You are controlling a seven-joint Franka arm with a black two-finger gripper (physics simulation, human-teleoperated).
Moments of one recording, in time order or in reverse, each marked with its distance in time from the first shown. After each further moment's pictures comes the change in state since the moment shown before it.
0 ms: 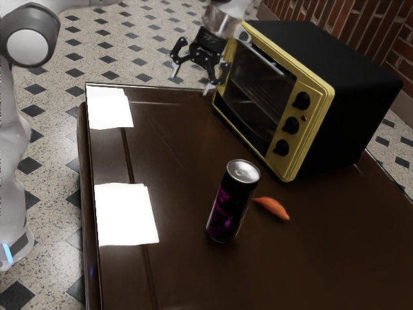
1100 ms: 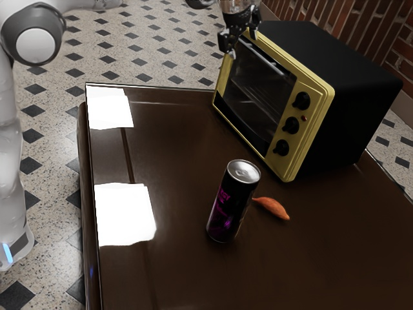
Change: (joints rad) arm 0.241 0.003 -0.133 -0.111 0.136 0.945 -0.948
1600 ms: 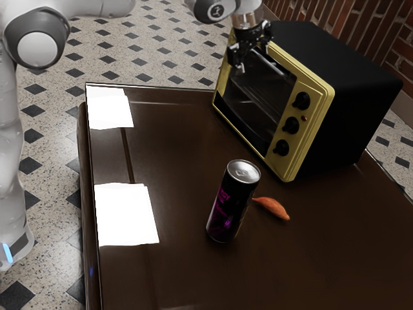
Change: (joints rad) arm -0.058 0.036 -0.009 -0.002 0.032 0.026 0.005
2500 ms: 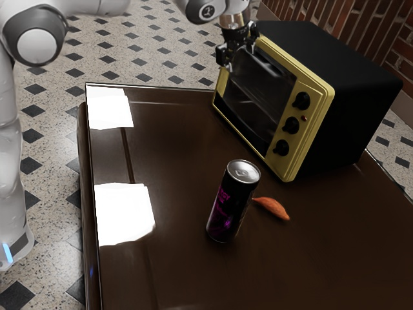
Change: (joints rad) arm 0.069 -0.030 0.003 -0.080 -0.016 0.022 -0.002
